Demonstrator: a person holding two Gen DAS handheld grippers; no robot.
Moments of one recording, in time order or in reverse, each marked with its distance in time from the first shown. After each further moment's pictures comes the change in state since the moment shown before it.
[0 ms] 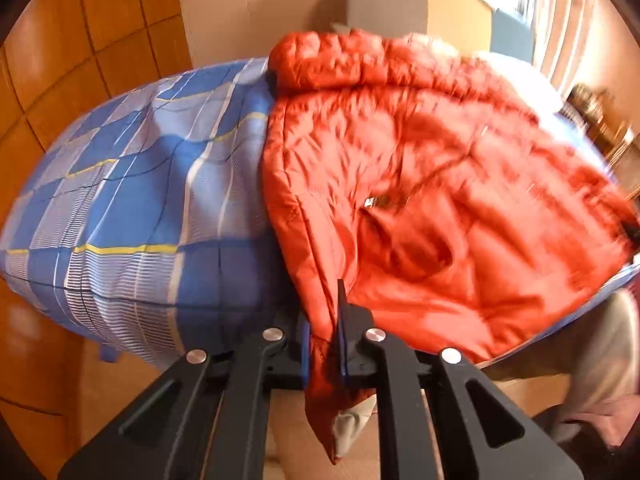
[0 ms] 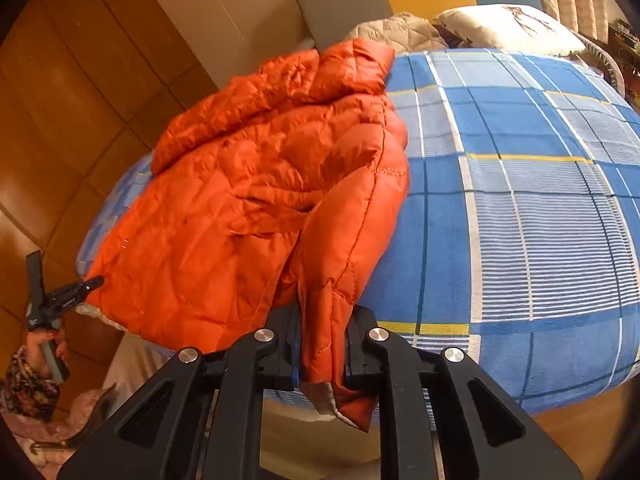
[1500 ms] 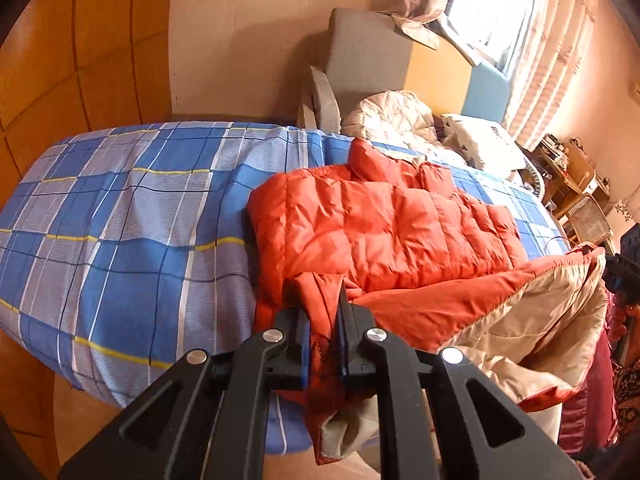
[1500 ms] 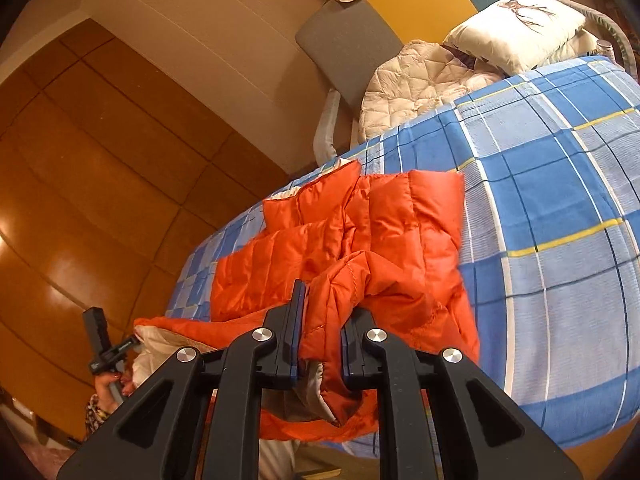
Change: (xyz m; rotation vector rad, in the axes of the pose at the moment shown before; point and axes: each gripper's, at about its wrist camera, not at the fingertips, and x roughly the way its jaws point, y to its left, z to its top) left arm -0.036 0.014 0.132 -0.068 -0.071 -0.150; right arm -0.040 -0.015 0.117 0.202 -0.110 0.250
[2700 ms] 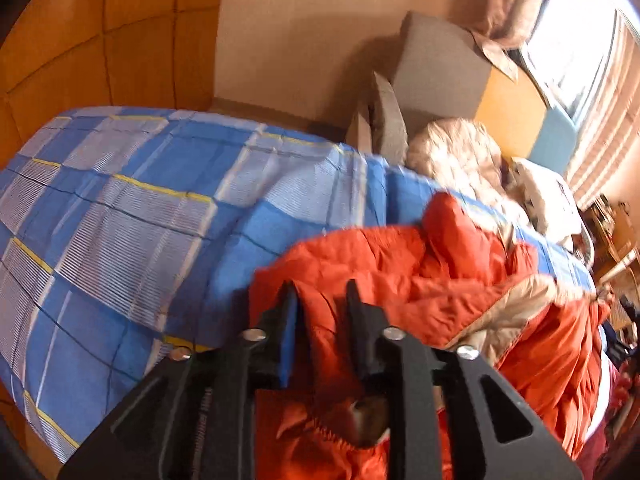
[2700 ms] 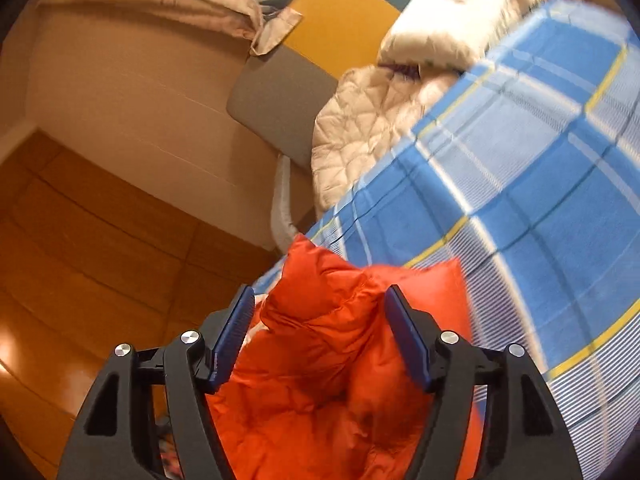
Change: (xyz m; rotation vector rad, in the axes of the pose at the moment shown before) left arm 0.140 0.027 0.088 -0.200 -0.055 0.149; right arm 0.097 -0.069 0.079 0.245 -0.210 -0.055
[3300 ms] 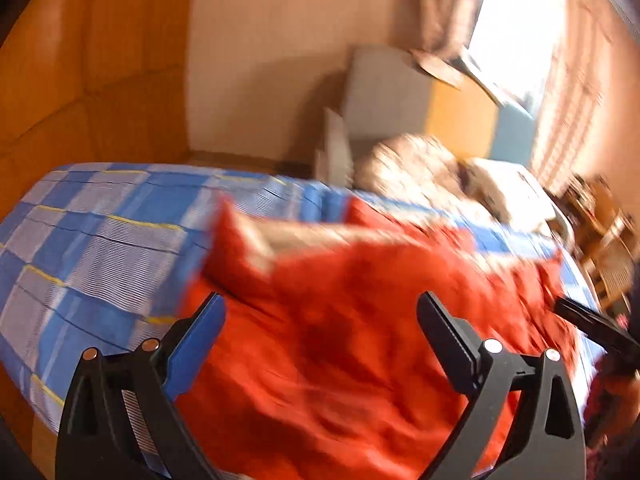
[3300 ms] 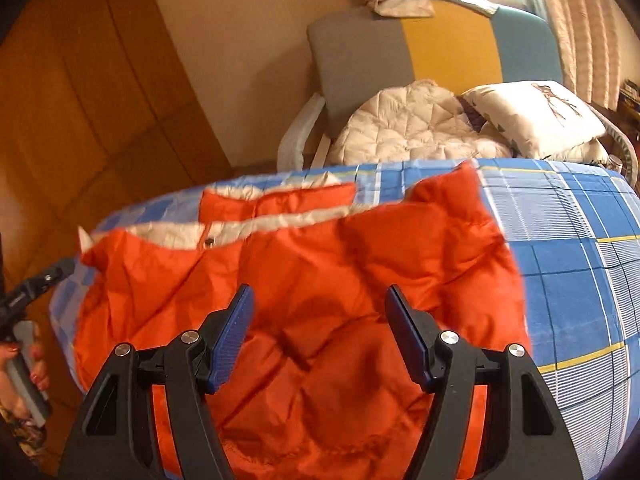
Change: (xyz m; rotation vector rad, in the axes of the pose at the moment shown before) left arm -0.075 -0.085 -0.062 0.161 -0.109 -0.083; right arm 0.021 0.109 -0.100 -0.600 0.138 -0.228
